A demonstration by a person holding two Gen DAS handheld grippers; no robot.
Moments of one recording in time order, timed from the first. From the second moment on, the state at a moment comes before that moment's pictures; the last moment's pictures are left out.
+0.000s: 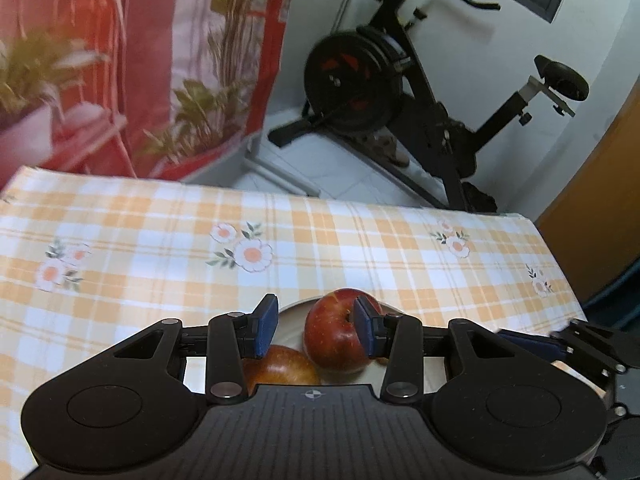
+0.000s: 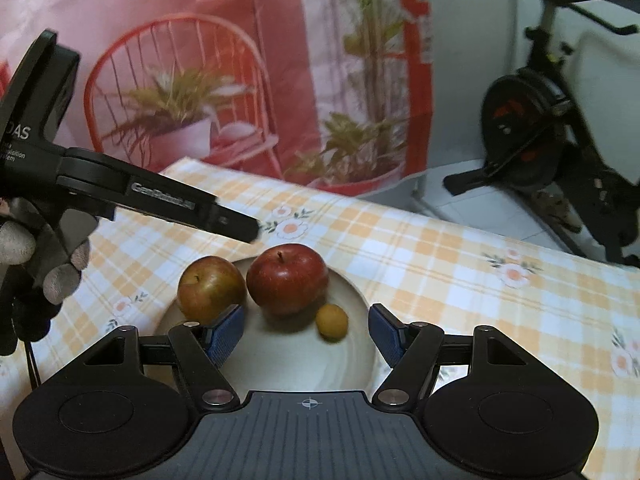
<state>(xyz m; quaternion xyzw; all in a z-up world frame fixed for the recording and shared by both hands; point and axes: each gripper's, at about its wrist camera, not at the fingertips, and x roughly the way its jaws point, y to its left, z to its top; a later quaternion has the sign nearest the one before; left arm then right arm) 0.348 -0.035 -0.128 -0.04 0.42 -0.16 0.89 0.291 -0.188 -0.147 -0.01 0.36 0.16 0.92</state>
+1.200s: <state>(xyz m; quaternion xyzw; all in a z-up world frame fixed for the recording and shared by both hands) 0.164 -0.011 -0.122 -0.04 0.37 -0.11 0.92 0.126 -0.229 -0.184 0.06 0.32 0.08 0.94</state>
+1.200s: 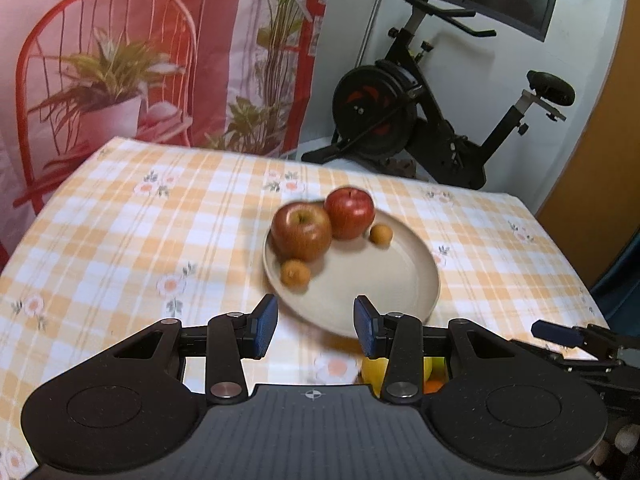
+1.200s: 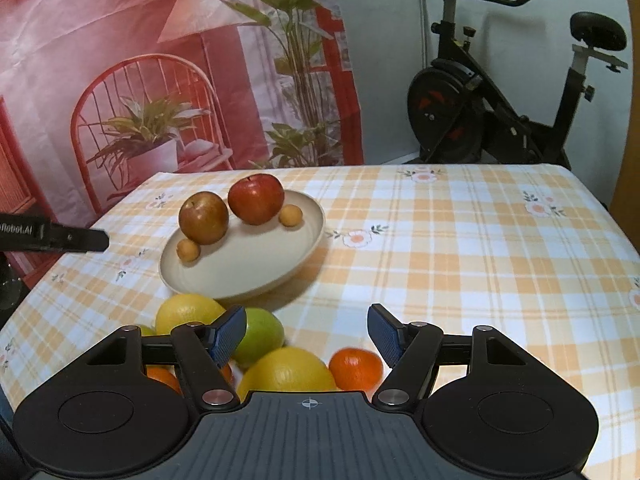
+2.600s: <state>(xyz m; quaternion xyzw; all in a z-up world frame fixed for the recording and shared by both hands) 0.150 -0.029 -0.169 -0.04 0.44 -0.16 0.88 0.108 -0.228 -0.194 0.06 0.33 0.09 0.94</state>
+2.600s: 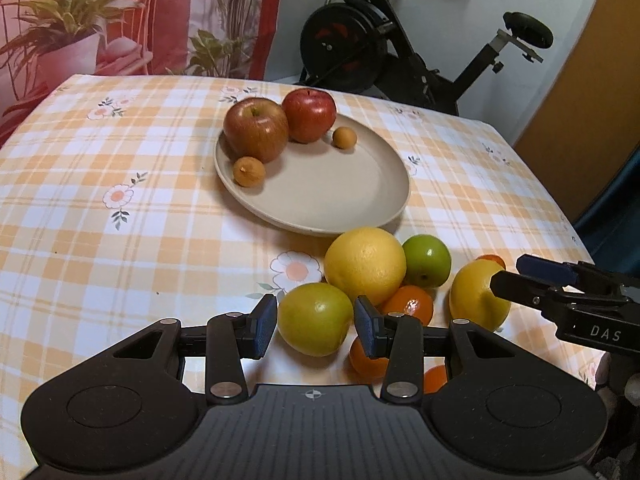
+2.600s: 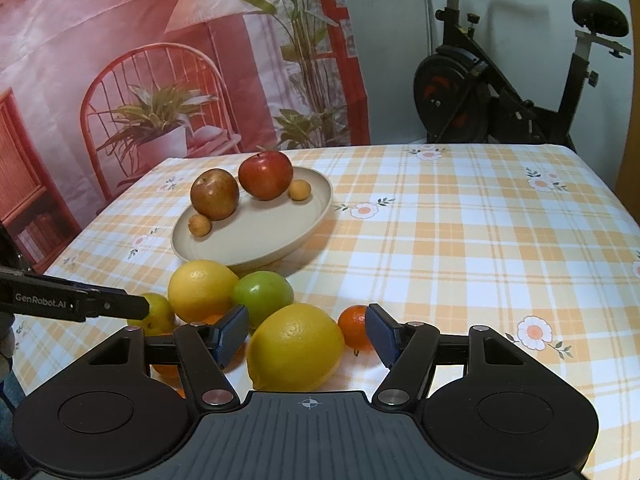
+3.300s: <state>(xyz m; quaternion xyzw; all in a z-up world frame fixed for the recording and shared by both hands) 0.157 -0.021 -0.178 -0.07 0.45 -0.18 0.87 0.125 -0.215 -0.195 0.04 0.35 0.11 0.93</state>
